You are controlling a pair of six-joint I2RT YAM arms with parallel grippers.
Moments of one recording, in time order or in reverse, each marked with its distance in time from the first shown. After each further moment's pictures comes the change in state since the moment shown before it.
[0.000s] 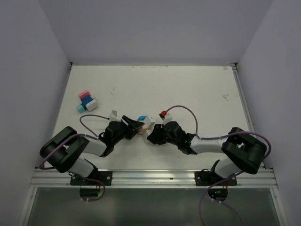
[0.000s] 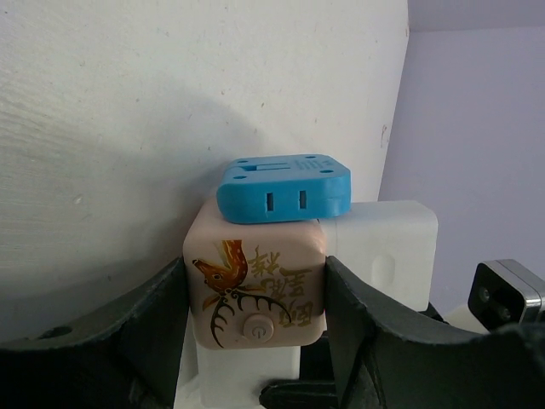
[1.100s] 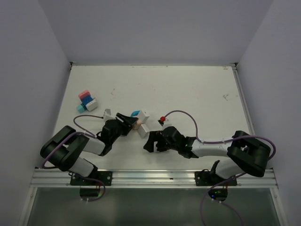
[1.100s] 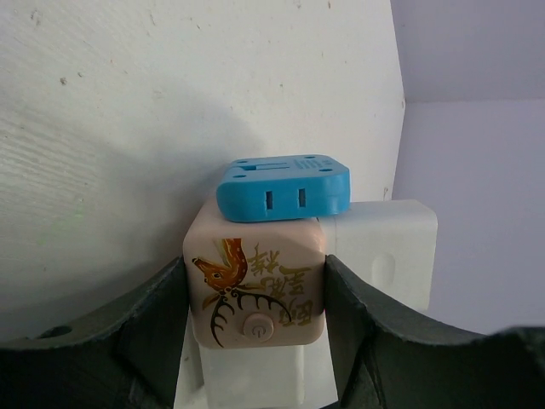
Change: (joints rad) left arm 0.062 0.020 -0.002 0.041 -0.057 0.033; right arm 0.080 -0.042 -0.010 -0.128 0.027 0.124
